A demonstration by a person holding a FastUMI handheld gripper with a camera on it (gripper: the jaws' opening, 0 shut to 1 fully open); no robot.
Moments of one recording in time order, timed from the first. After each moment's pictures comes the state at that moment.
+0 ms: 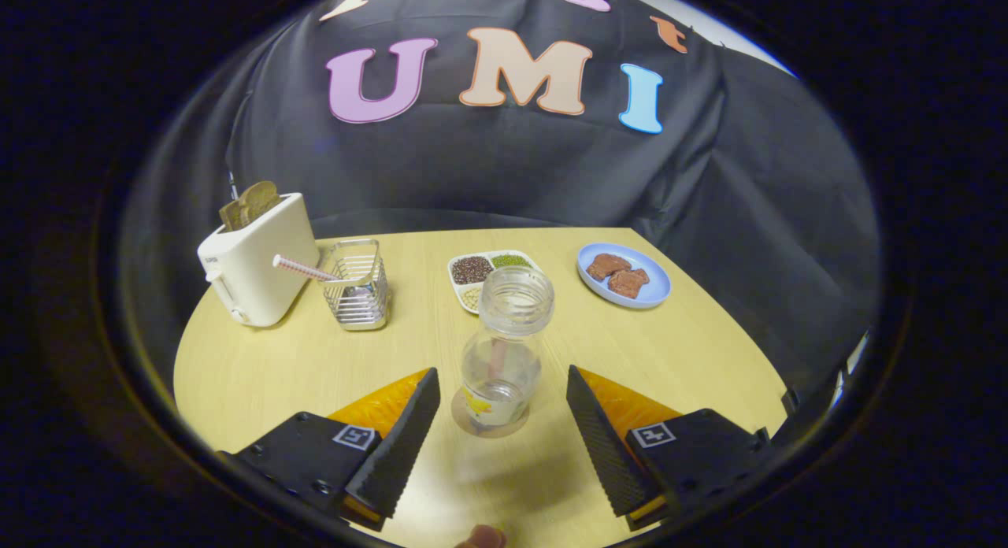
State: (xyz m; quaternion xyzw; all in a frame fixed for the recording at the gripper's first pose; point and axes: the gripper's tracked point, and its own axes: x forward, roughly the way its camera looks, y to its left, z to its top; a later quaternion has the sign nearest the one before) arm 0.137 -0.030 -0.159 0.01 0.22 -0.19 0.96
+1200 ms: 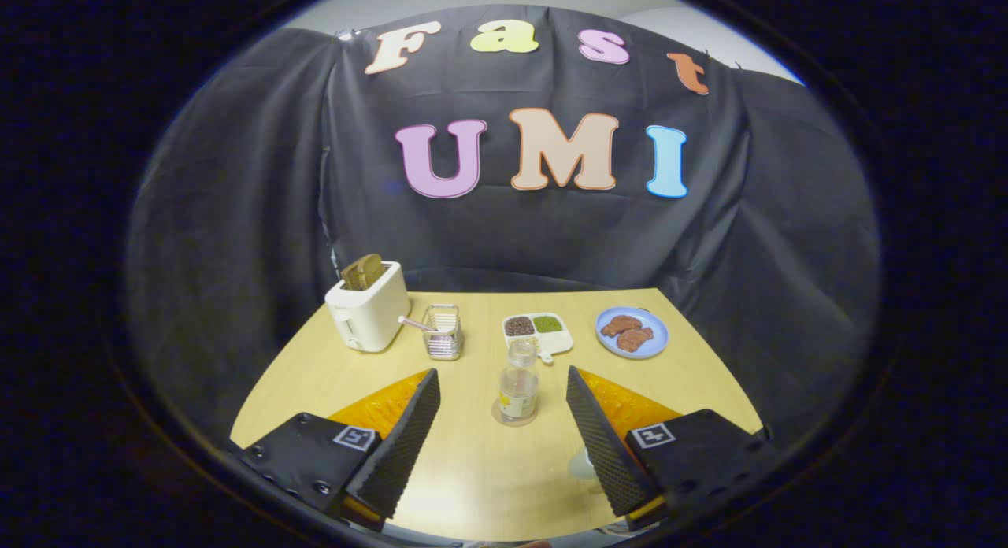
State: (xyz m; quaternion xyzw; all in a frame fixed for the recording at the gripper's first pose) arm 0.005 0.002 0.007 0.02 0.14 -0.06 0.99
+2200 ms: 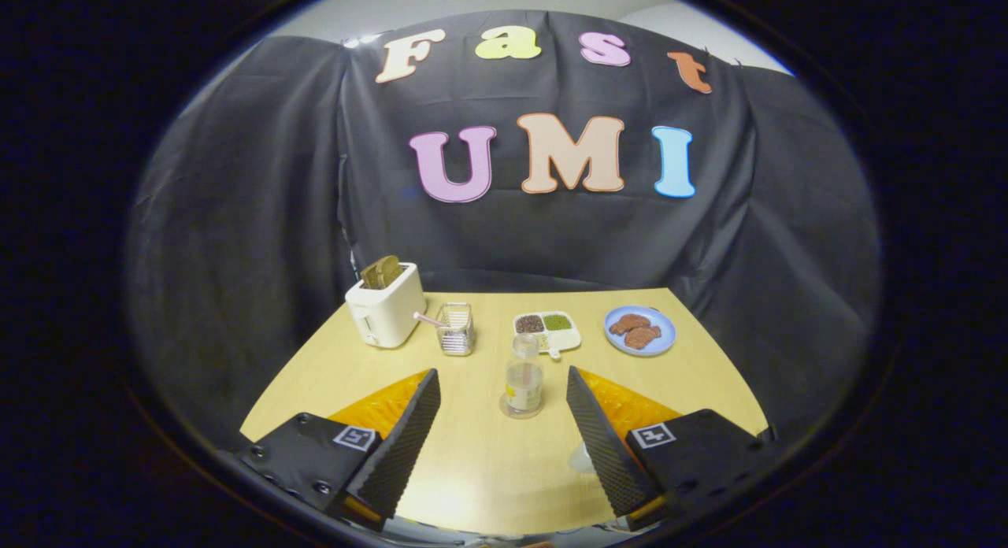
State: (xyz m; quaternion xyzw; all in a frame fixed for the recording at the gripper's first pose) arm -0.016 -0.009 0.003 0.02 0.13 -0.04 0.99
